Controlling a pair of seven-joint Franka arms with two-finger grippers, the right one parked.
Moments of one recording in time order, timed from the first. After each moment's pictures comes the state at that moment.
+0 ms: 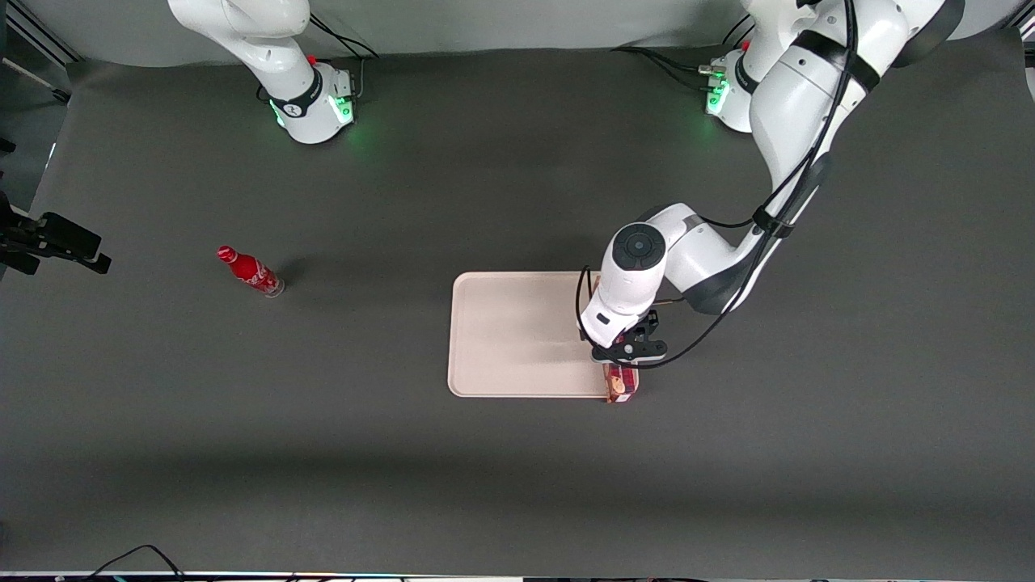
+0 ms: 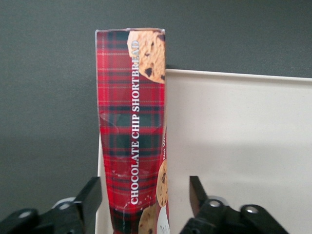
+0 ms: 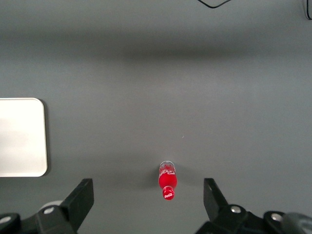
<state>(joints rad) -0.09 0.69 -0.54 -1.74 0.58 2.37 -1.00</state>
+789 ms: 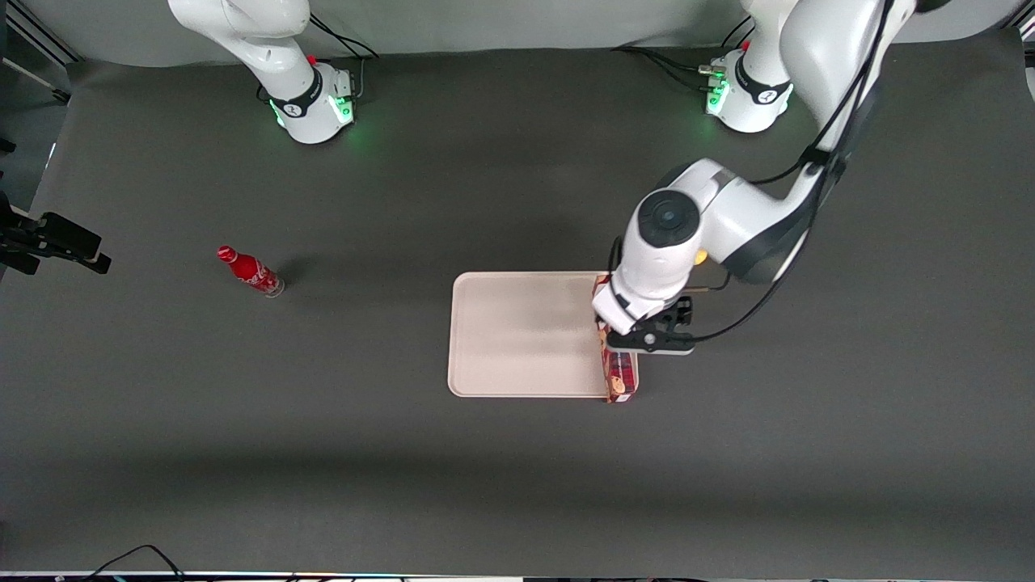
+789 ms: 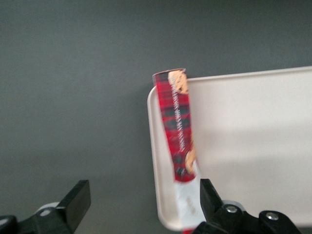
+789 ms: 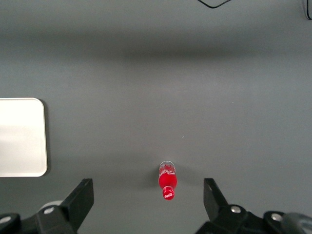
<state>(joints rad) -0.07 0.47 -0.54 -1.68 0.37 2.08 -0.65</state>
